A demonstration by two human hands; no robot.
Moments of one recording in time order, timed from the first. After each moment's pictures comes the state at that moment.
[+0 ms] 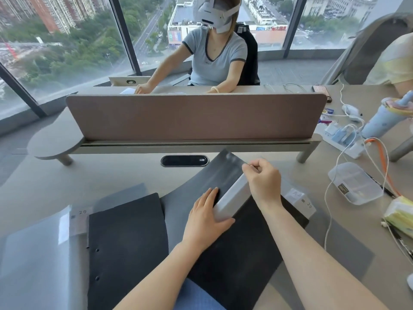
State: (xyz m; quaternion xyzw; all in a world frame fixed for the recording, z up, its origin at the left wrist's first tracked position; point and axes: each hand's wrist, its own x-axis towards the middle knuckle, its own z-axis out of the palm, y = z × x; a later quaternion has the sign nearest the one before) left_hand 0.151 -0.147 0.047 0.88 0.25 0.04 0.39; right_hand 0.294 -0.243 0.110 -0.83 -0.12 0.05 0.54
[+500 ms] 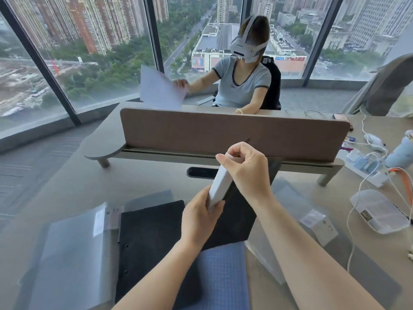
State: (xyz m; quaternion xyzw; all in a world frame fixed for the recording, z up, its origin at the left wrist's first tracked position) left_hand 0.101 -0.106 0.106 0.83 0.31 0.26 0.39; right_hand 0.216 -0.170 0.210 -0.75 -0.32 0.02 0.58
